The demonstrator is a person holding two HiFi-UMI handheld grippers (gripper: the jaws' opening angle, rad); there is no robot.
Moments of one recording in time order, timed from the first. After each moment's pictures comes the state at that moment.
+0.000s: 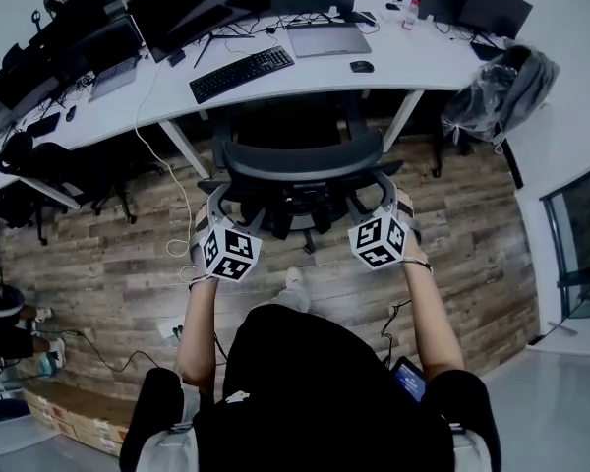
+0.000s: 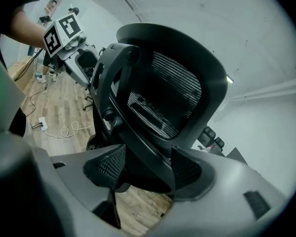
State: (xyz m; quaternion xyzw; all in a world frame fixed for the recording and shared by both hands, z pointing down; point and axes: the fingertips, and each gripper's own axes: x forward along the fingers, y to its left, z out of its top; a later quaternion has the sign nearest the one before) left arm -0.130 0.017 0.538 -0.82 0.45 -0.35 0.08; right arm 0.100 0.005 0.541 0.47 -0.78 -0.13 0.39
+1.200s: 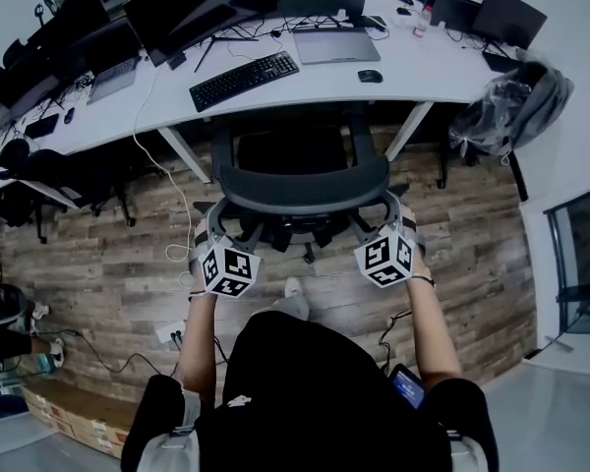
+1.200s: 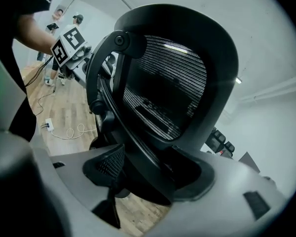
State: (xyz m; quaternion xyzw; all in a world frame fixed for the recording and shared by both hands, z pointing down) left arm -0.129 -0.025 0.552 -0.81 0.45 -0.35 0.10; right arm 0.100 -0.035 0.550 0.43 -0.81 -0.13 0.38
